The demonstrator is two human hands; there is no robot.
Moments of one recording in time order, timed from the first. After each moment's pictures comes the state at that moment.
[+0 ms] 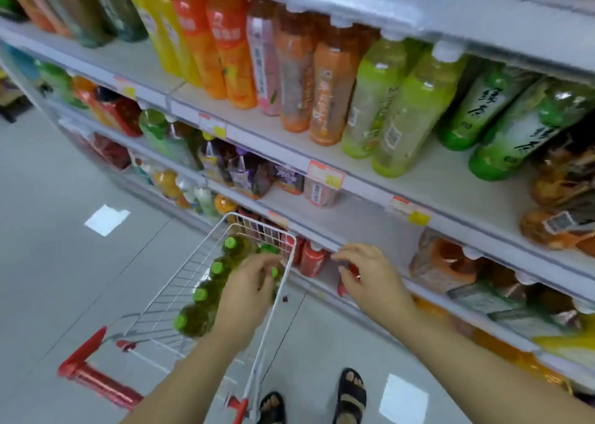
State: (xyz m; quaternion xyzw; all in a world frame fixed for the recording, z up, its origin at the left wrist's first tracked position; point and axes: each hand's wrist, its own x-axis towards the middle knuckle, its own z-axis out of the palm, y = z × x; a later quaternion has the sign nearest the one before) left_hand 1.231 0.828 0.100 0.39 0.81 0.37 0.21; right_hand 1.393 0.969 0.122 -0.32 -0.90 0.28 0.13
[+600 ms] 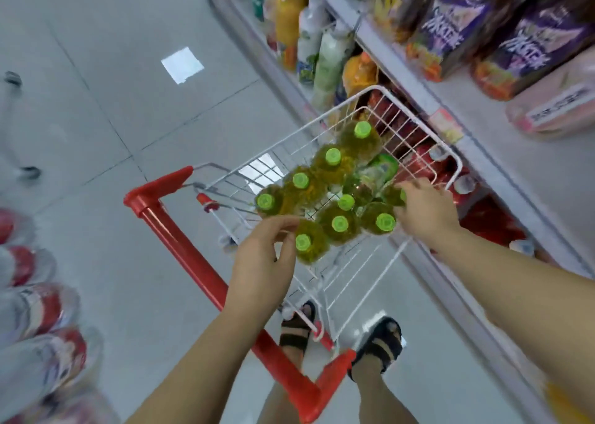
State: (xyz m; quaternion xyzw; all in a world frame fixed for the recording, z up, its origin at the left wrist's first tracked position) left_hand 1.180 0.664 -0.057 0.11 0.86 0.43 0.23; right_hand 1.222 0.933 -0.129 -0.26 -0.95 0.07 -0.18
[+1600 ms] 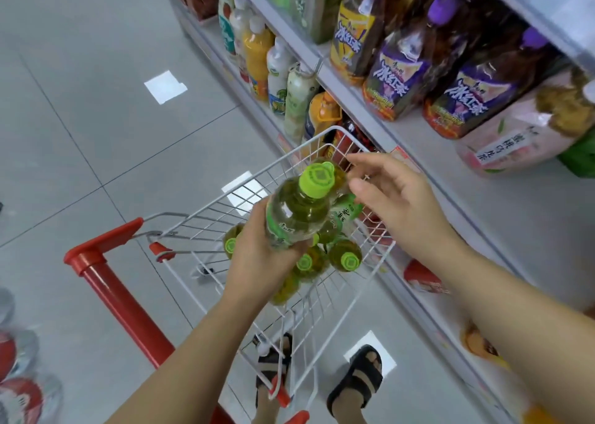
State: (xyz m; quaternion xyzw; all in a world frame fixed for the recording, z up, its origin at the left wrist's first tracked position) left_hand 1.143 0.744 -0.049 0.10 0.83 0.50 0.23; right_hand 1.187 0.929 -0.005 -0.17 -0.78 0.60 0.04
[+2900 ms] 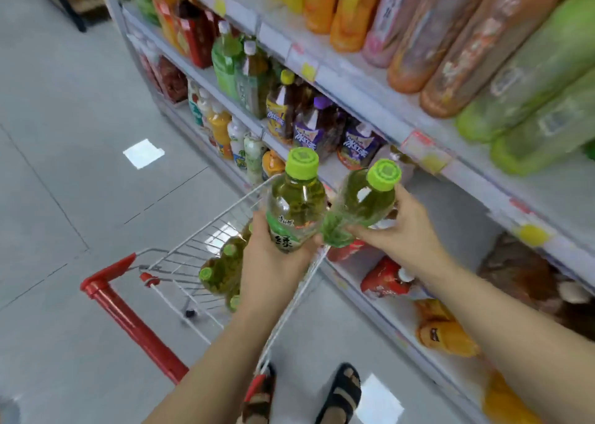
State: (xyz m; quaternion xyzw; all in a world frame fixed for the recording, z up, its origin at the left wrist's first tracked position) left_hand 1.223 0.792 0.102 0.13 0.77 0.58 0.21; right_hand 1.295 0.973 0.102 -0.24 -0.85 0.45 0.15
